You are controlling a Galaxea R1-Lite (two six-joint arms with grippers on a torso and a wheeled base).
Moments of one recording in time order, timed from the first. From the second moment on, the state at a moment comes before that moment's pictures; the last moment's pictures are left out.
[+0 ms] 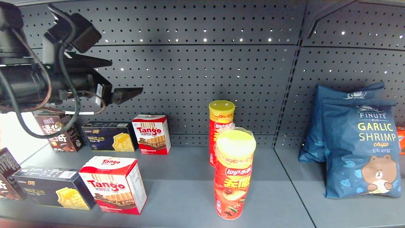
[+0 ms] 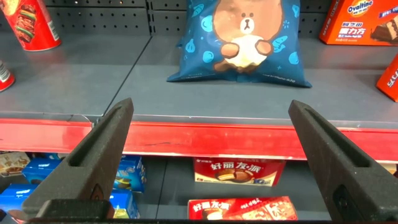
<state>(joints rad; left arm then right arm) -0.15 1.51 -1.20 -0.15 -0.24 0.49 0.00 0.00 0.00 0.00 0.02 -0.01</state>
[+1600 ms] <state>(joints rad) -0.09 0.80 -0.54 -0.11 -0.11 0.19 0.00 0.00 0.00 0.01 0.00 0.01</state>
